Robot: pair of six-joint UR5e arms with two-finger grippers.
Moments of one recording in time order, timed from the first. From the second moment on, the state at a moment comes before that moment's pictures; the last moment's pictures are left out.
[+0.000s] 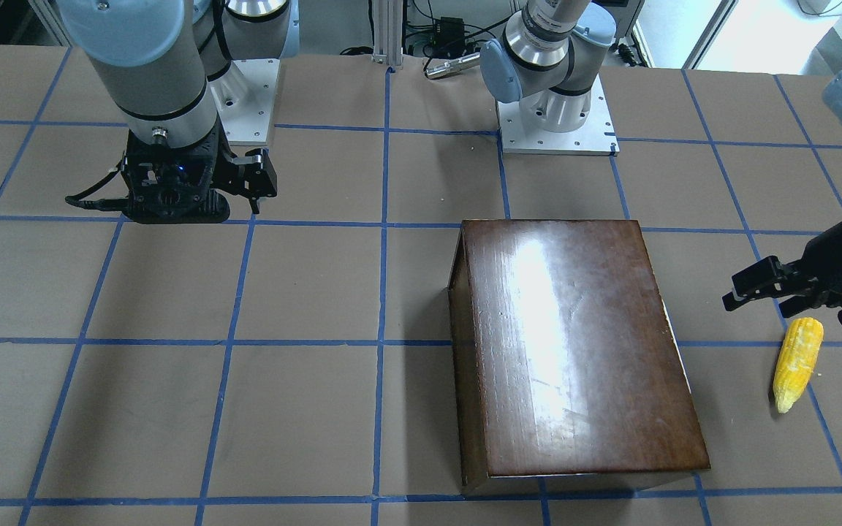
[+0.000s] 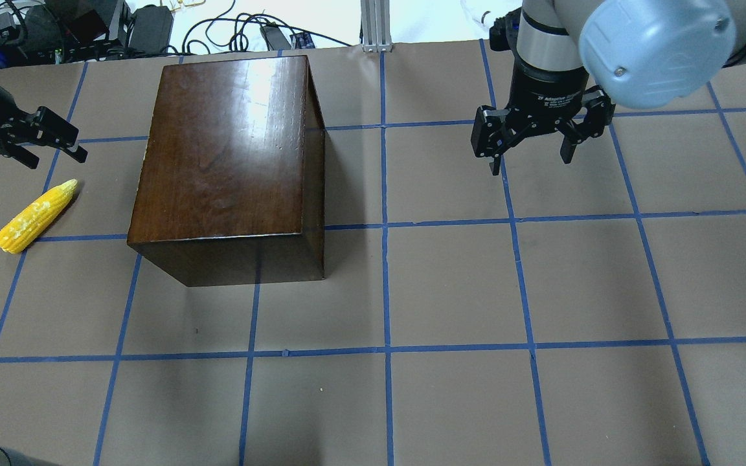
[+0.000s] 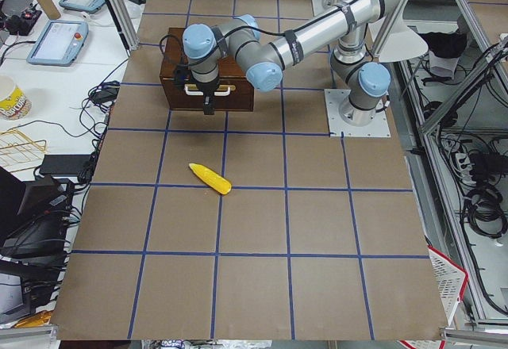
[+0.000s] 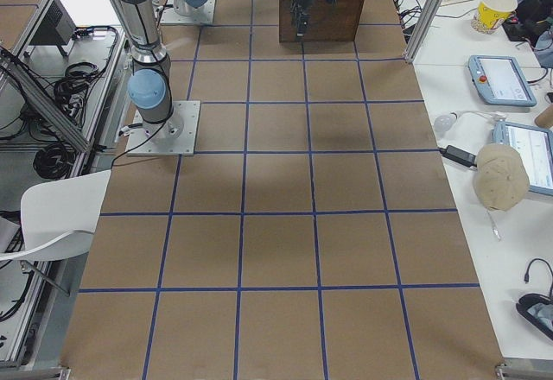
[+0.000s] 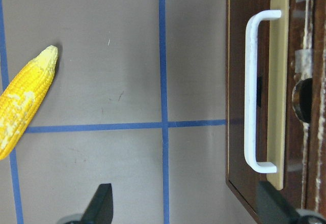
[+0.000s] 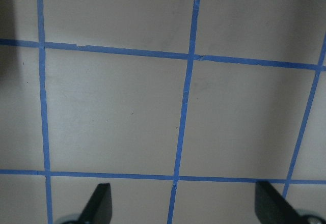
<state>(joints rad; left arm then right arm) -1.07 -1.85 -1.54 -1.41 1.41 0.54 1.69 -1.44 1.50 -1.50 -1.64 0.03</state>
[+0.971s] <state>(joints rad) -1.07 -1.96 -1.55 -1.41 1.23 0.53 1.69 -1.44 1.50 -1.50 -1.64 0.03</state>
